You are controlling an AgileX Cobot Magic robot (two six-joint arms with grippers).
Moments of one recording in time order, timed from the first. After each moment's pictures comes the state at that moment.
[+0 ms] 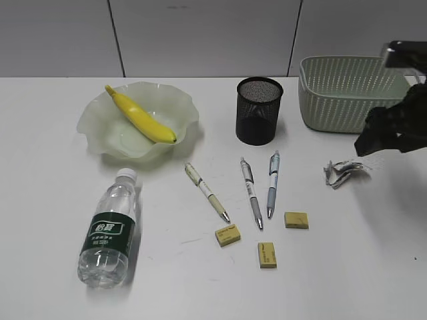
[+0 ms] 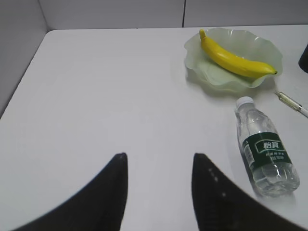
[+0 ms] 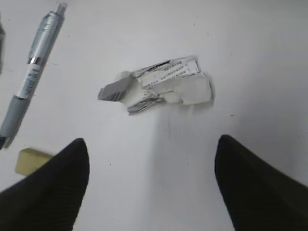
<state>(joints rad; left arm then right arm) -0.21 -0.01 -0.54 0.15 1.06 -0.18 0.08 1.67 -1.00 0.28 0.59 -0.29</state>
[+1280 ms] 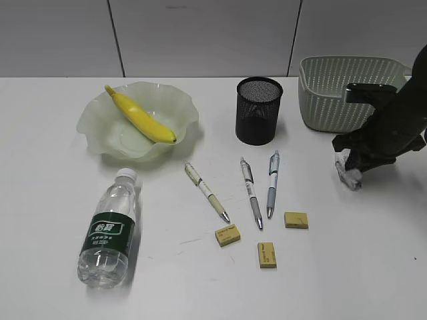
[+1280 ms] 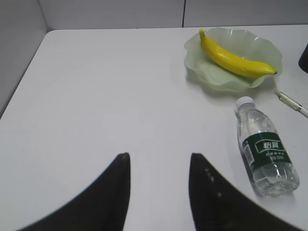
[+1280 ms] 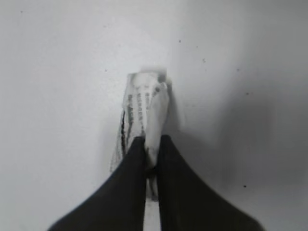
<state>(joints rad) -0.21 -0.01 -0.54 0.15 1.06 -0.18 0.08 2.04 -1.19 0.25 0.56 -0.24</state>
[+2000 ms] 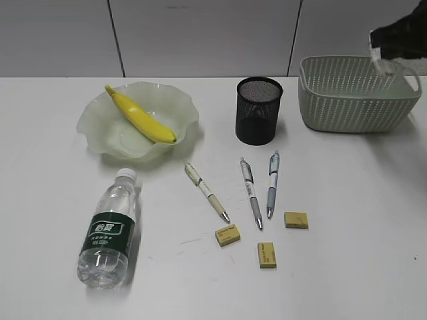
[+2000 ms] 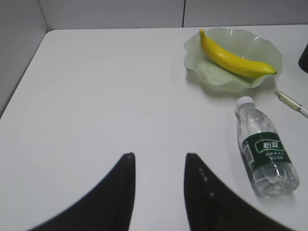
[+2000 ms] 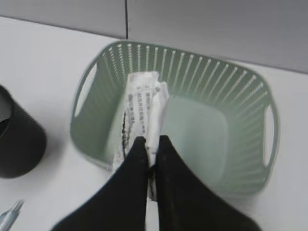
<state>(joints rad) -0.21 -0.01 -0.54 0.15 1.06 -0.18 0.08 1.68 -1.23 0.18 0.35 -0.25</state>
